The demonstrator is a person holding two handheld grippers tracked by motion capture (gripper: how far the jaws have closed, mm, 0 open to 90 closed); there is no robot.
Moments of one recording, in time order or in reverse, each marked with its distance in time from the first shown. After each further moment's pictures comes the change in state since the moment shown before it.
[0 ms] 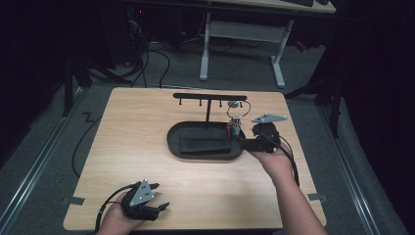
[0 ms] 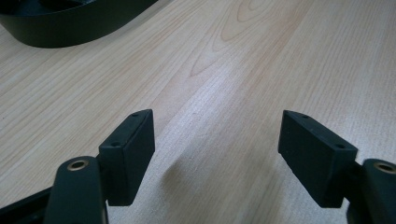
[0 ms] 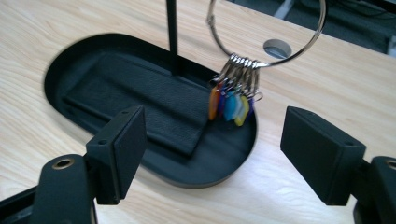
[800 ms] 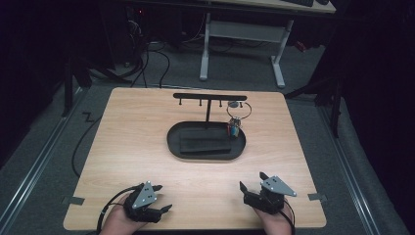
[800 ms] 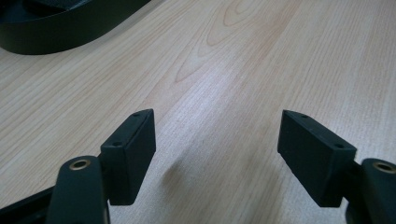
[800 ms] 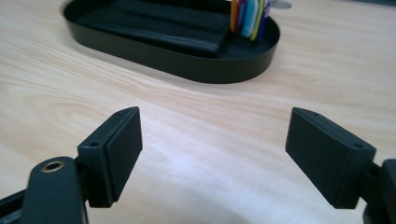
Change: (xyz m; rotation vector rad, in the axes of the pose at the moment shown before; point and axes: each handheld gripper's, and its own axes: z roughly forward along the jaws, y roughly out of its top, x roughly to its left) left arm -0.007 0.003 0.003 -0.011 -0.017 0.008; right arm 0.042 -0.166 -0.016 -0.206 -0.040 0.051
